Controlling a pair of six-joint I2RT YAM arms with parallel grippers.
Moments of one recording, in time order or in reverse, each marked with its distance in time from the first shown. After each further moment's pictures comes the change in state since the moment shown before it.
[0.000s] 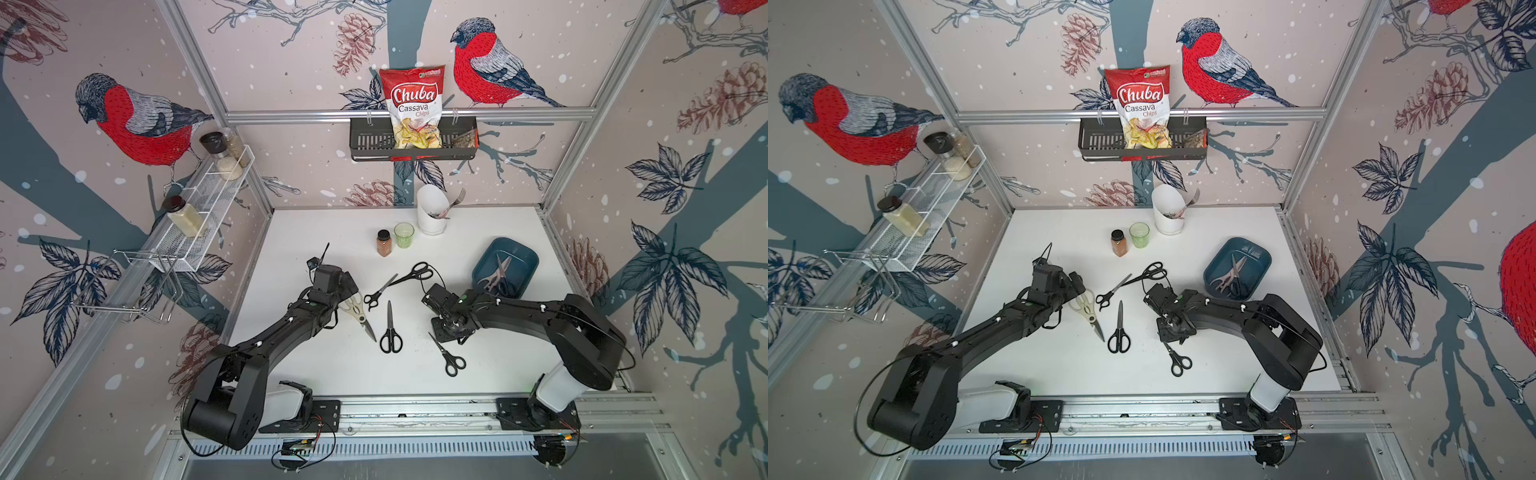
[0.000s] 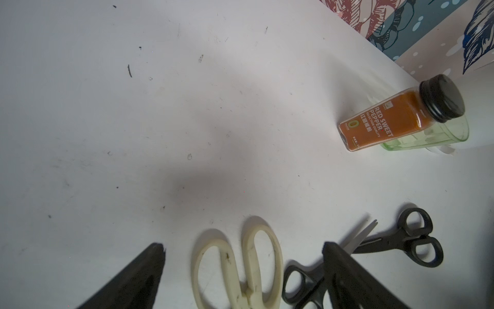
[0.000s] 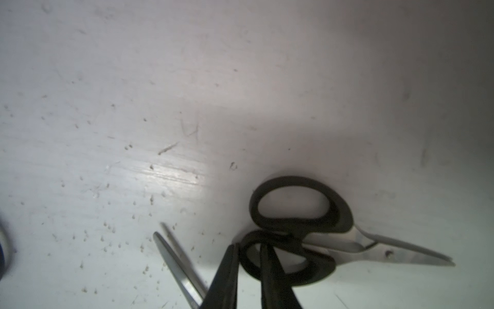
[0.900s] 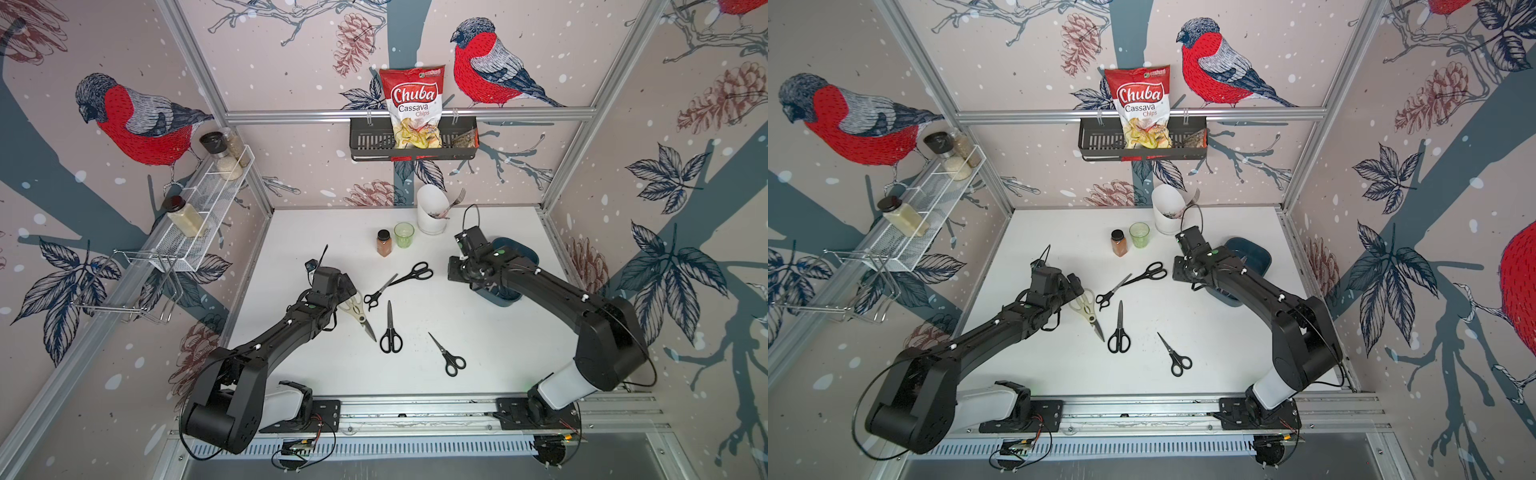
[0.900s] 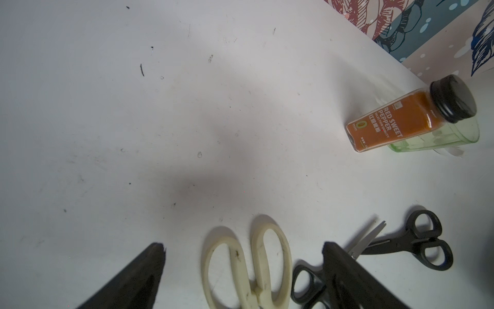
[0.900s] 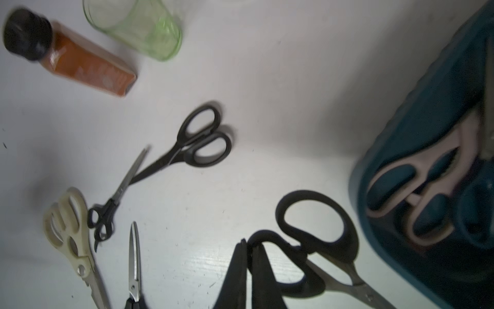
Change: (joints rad) left arm 0.005 -0.016 -0.028 0.002 -0.015 -0.001; right arm -0.398 -0.098 0.330 0.012 -0.055 -0.082
